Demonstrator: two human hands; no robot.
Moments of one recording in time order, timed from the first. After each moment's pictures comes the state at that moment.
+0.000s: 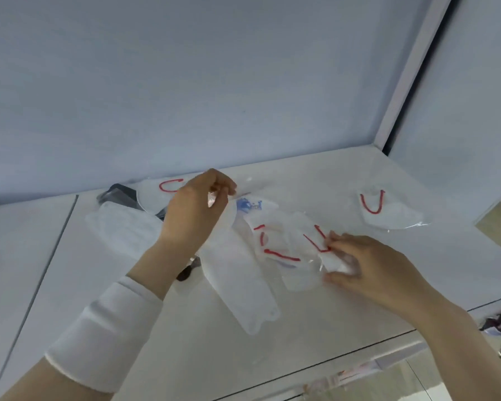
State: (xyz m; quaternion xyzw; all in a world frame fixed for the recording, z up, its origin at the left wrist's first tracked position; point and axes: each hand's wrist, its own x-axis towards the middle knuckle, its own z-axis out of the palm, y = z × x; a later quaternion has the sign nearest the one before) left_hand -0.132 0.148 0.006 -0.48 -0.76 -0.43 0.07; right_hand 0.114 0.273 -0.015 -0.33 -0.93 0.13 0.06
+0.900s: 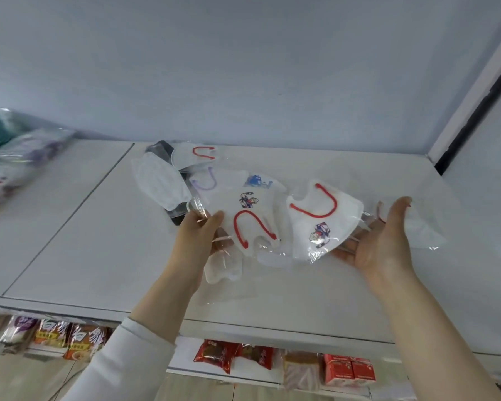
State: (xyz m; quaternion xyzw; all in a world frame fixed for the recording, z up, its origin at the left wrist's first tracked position) left_hand -0.011 0.126 -0.017 0.00 -0.70 -0.69 -0.17; right_hand 0.104 0.324 -0.010 -0.35 -0.46 0.79 0.21
